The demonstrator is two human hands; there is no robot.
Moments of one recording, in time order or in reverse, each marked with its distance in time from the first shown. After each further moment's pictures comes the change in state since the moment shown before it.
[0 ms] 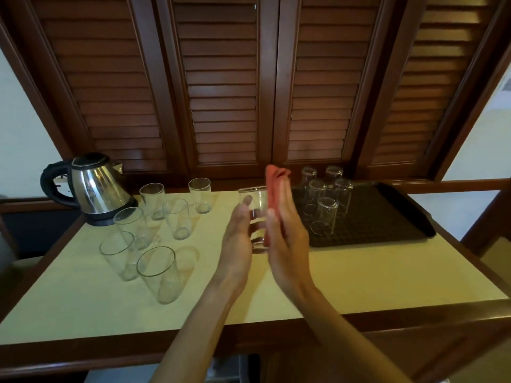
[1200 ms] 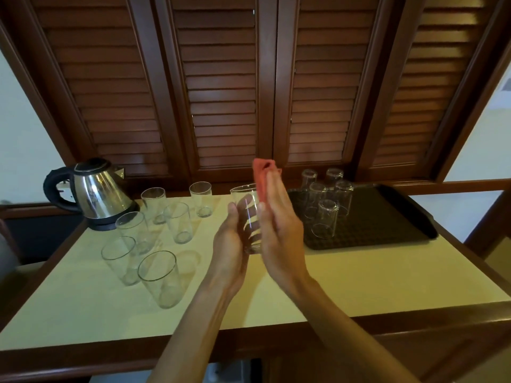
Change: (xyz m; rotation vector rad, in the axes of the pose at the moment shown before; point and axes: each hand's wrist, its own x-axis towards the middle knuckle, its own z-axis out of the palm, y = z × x) left_hand 0.009 0.002 -0.011 -0.198 -0.061 -0.027; right_hand 0.017 -0.012 0.009 -0.145 -0.012 -0.071
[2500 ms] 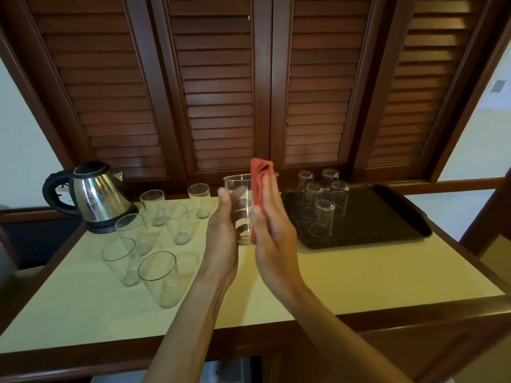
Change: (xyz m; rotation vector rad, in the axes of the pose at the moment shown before) left_hand 0.002 0.014 -0.001 0.128 0.021 0.136; right_hand -0.015 -0.021 0.001 0.154 -0.001 0.030
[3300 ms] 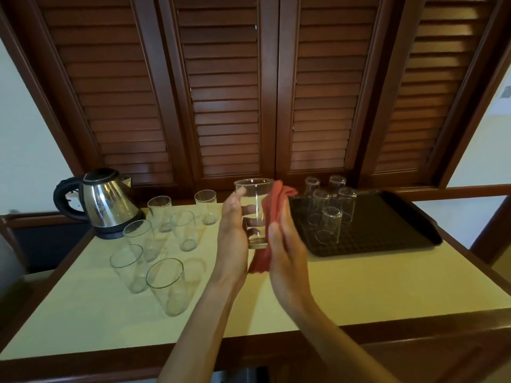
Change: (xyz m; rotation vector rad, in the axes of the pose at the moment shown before) left_hand 0.006 -0.001 0.006 0.063 0.079 0.044; right_hand -0.006 0.024 0.000 0.139 0.025 0.055
